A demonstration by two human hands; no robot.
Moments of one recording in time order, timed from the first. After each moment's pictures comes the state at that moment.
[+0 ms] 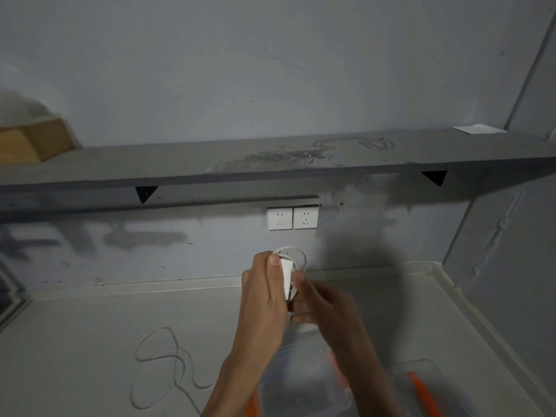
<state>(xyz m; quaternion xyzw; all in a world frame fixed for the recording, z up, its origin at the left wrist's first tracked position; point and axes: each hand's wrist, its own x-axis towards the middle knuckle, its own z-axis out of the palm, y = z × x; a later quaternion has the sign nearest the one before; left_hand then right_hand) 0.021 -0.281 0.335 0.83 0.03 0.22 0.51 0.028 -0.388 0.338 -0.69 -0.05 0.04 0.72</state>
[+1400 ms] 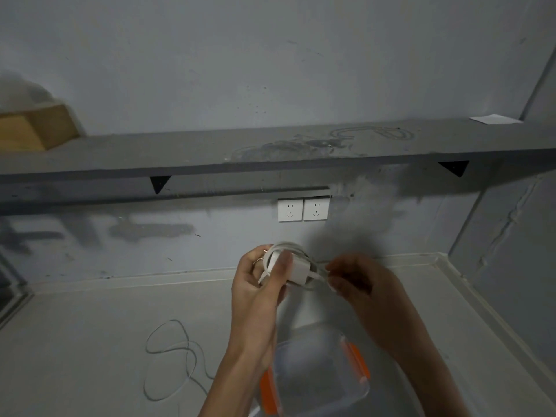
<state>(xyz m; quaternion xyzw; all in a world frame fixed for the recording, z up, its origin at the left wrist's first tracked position) 0.010 -0.236 0.343 0.54 0.07 0.15 0.83 0.027 -0.396 0.350 -0.80 -0.13 -0.09 0.58</state>
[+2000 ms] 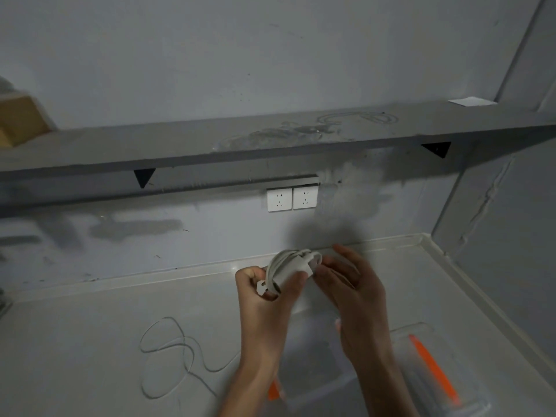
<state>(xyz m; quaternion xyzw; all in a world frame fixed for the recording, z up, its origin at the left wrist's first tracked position) -0.001 -0.243 0.308 0.61 0.10 0.17 0.77 0.010 -0.355 0.317 -0.53 0.04 -0.11 0.84</state>
